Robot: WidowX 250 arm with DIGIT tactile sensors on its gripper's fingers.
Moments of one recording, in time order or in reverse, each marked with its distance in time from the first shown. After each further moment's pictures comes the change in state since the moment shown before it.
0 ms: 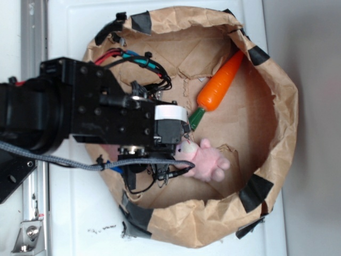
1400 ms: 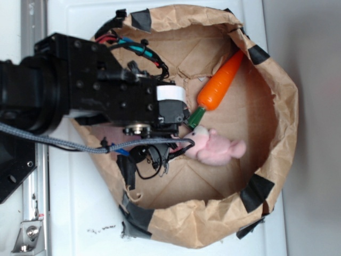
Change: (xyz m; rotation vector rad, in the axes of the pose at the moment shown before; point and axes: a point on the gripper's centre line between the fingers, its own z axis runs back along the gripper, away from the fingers) arm 0.004 0.009 0.011 -0.005 0.026 0.029
